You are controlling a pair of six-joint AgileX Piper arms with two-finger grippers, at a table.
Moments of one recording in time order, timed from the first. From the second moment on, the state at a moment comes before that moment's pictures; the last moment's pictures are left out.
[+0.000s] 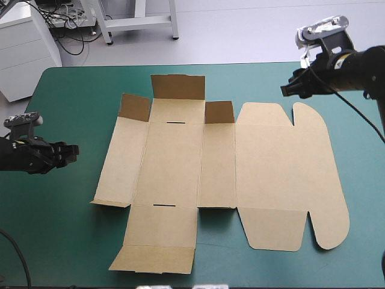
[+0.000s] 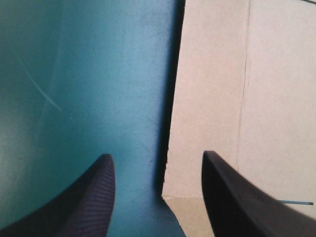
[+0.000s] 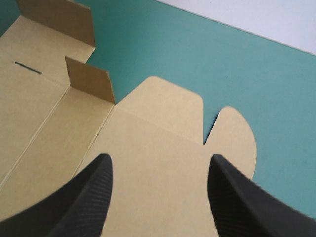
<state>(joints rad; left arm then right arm) 0.35 1.24 -1.13 -0.44 1.12 0.32 0.17 1.46 -1.89 0.08 1.25 -0.24</state>
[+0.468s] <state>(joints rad) 0.53 1.53 -1.13 -0.75 1.21 0.53 0.17 1.20 -1.63 0.13 1.25 -0.23</state>
